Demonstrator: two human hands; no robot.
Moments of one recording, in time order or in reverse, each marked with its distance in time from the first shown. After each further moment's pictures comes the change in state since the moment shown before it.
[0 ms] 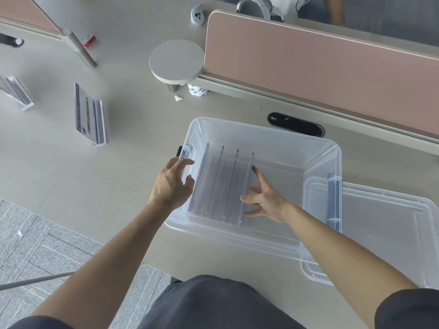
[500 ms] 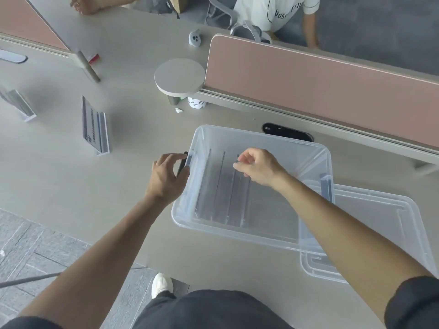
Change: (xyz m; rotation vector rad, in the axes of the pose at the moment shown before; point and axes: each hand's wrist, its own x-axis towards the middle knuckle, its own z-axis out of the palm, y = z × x) left_hand -0.002 -0.007 -0.039 -0.221 0.078 0.022; right_hand -0.018 -0.085 0.042 -0.780 0.385 -0.345
